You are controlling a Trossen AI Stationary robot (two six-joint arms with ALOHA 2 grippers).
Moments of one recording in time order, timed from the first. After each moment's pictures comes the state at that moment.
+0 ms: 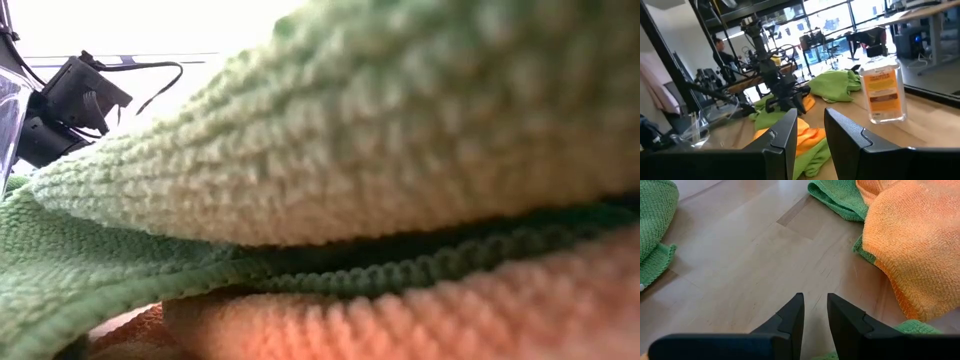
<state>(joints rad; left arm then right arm) 0.03 1.31 0.01 0.71 -0.28 -0.40 0.04 0.01 0.01 0.07 0.21 0.32</state>
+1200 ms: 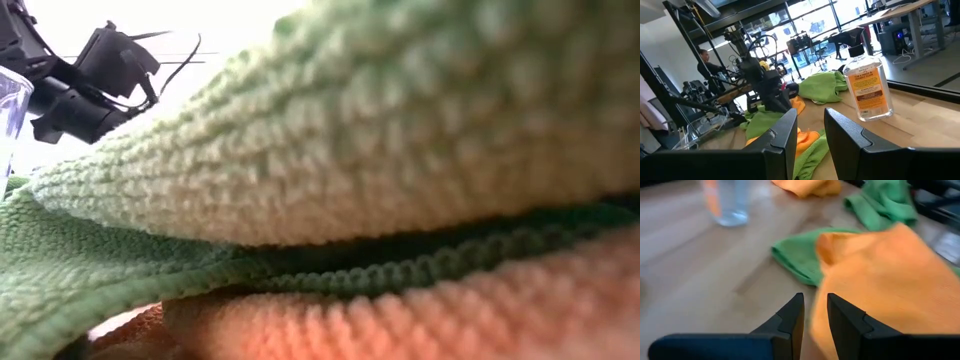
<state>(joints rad) 0.03 1.31 0.19 0.67 -0.20 -0.41 0.04 0.01 0.01 0.06 0.30 0.37</state>
